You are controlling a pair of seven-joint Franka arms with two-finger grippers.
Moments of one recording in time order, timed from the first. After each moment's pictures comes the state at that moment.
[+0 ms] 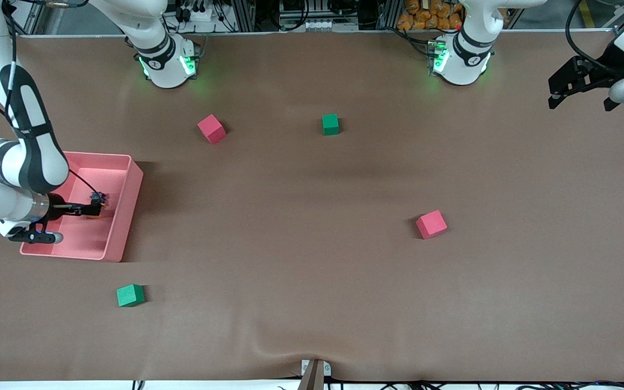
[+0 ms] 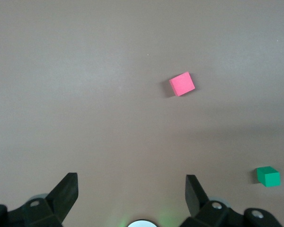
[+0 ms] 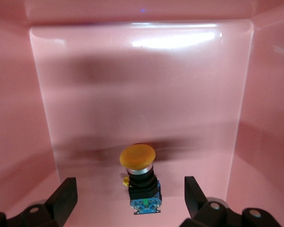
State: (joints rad) left arm -0.05 -0.10 -0.09 -1.52 0.03 1.44 -0.06; right arm -0.31 0.48 0.03 -1.88 -0.04 2.15 -0.17
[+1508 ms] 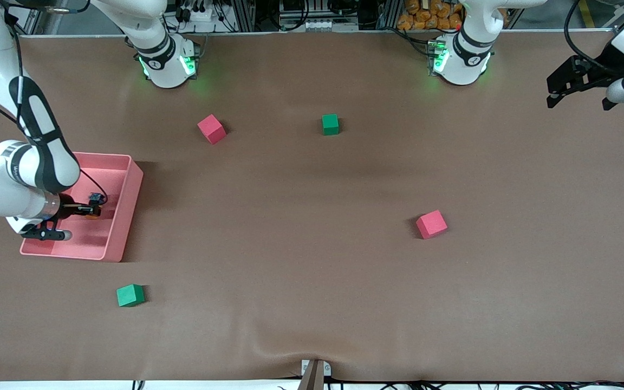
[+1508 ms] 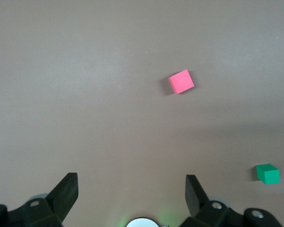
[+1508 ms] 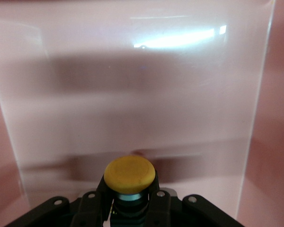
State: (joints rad) left arm -0.05 -0.09 -0.10 -1.52 0.03 1.43 -0.06; right arm -0.33 0.53 0.03 -1.92 -0.04 2.25 -0.19
